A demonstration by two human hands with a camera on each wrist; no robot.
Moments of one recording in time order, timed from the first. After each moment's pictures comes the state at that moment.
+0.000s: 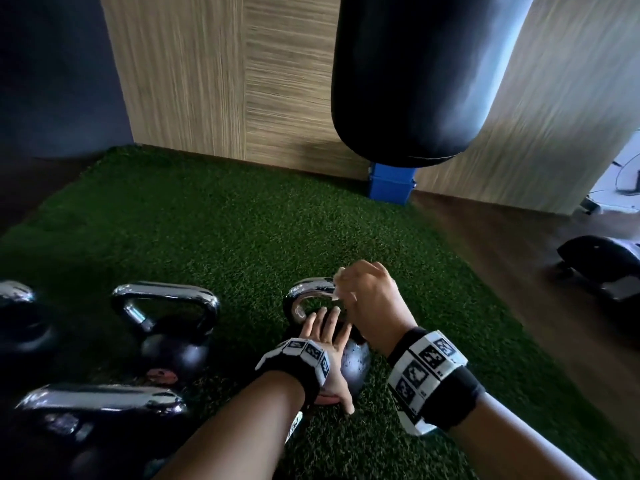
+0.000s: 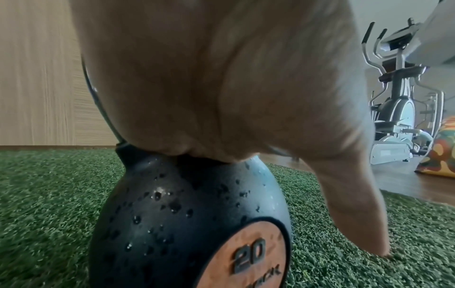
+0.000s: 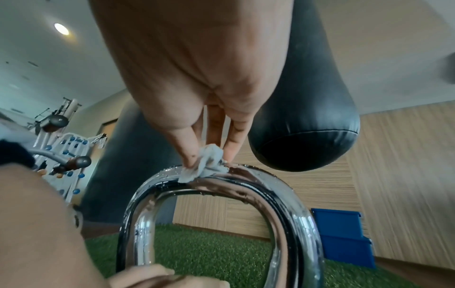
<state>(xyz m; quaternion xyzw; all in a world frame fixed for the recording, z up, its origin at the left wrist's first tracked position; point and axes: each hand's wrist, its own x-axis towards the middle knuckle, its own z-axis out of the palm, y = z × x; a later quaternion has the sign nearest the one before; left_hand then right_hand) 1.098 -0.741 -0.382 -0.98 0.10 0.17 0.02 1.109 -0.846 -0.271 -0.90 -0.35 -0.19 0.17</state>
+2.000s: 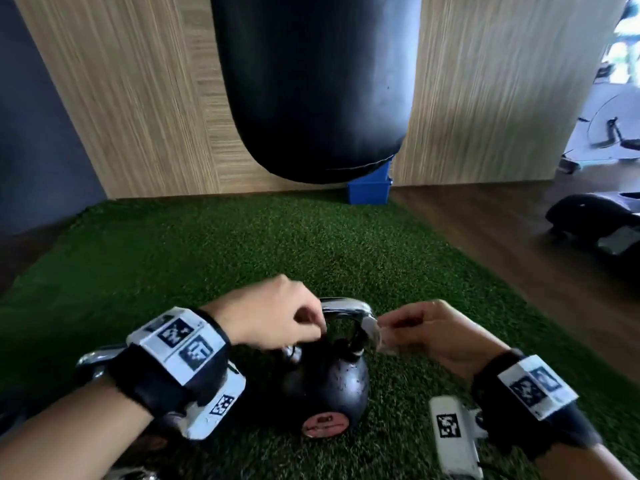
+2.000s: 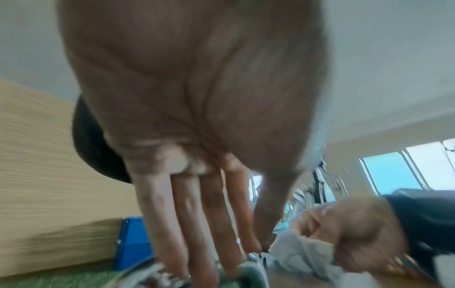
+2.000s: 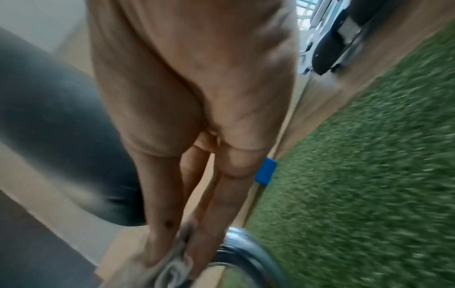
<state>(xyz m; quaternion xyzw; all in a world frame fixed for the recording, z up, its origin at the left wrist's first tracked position) 1.103 -0.687 -0.228 -0.96 0.24 0.06 -0.12 1.136 -0.961 -0.312 -0.67 -0.08 0.19 0.72</state>
